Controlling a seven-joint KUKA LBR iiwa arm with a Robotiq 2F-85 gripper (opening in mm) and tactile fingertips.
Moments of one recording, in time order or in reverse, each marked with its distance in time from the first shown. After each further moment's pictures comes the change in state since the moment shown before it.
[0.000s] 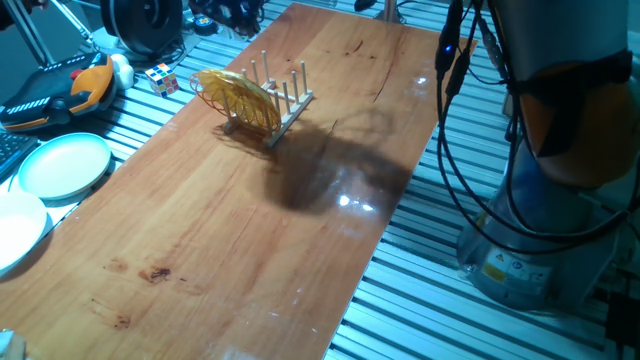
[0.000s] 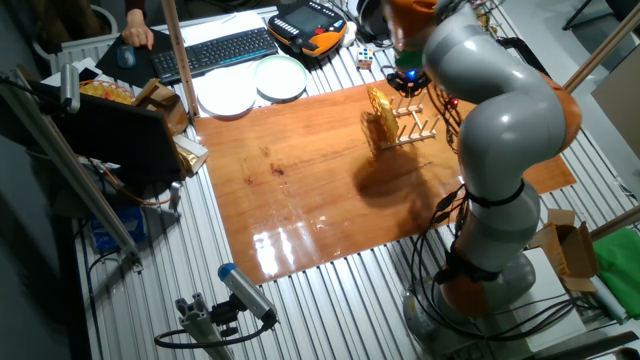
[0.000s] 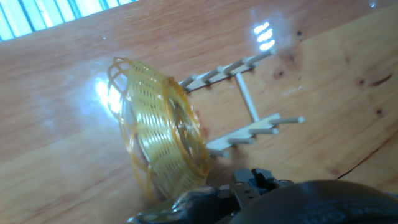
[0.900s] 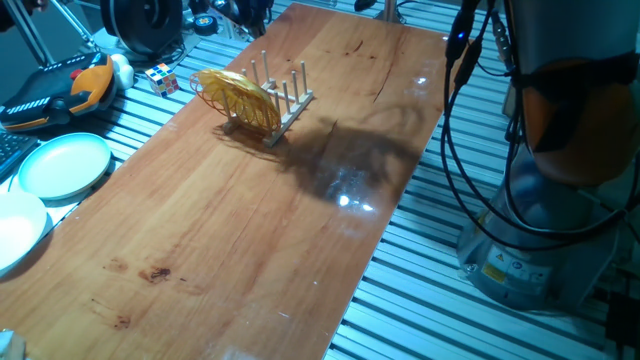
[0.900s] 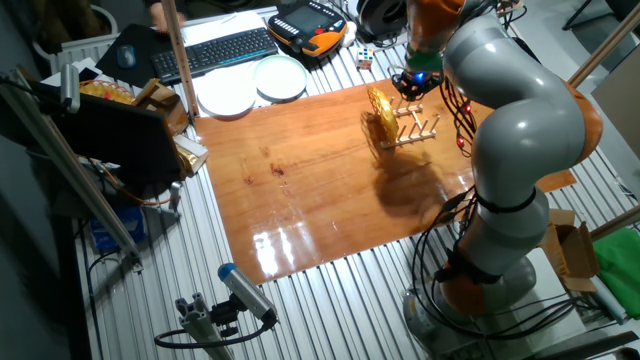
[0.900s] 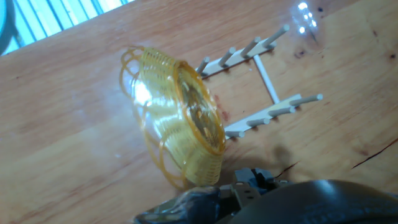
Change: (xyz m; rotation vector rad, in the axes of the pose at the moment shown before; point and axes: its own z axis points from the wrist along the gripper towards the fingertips) arm 0.023 0.003 -0.004 -0.085 0.016 0.030
